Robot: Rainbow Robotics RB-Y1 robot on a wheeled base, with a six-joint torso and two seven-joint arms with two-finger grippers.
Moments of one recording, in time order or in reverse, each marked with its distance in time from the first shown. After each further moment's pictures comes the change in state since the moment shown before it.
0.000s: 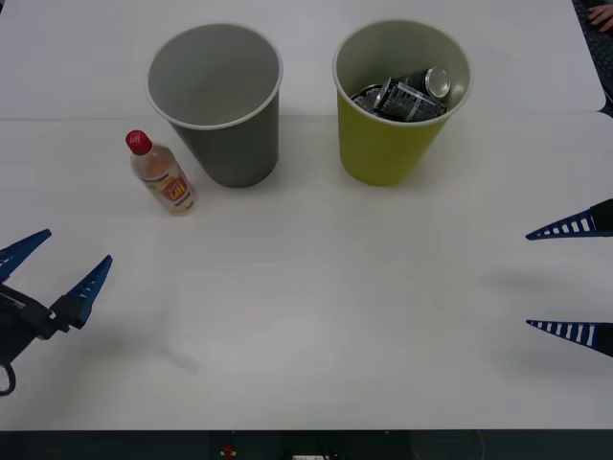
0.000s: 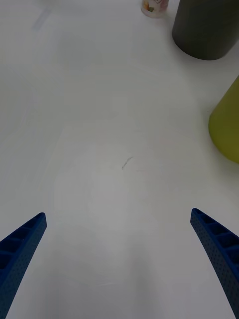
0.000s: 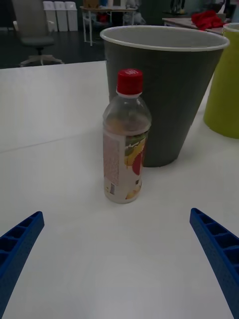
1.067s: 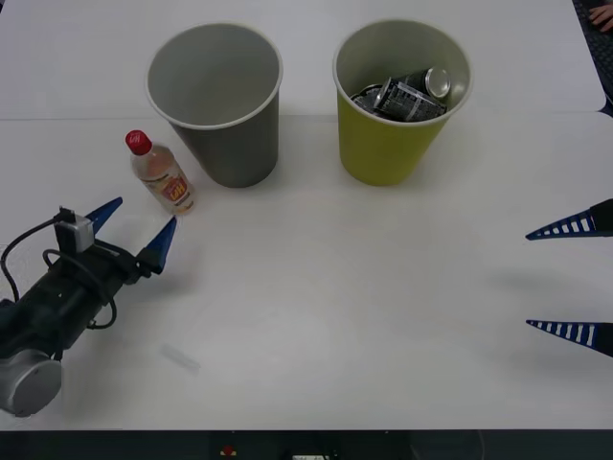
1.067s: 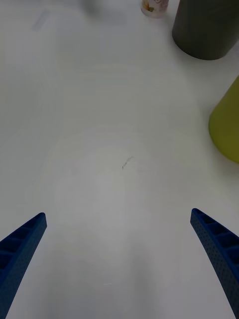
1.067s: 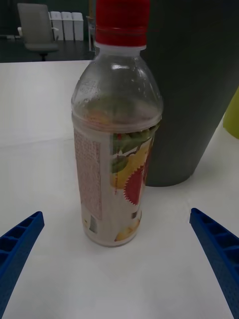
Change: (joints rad) right arm 0.000 0.000 0.000 0.000 0.000 0.000 0.000; left arm -0.588 -0.212 -0.474 0.379 0.278 -0.056 -0.160
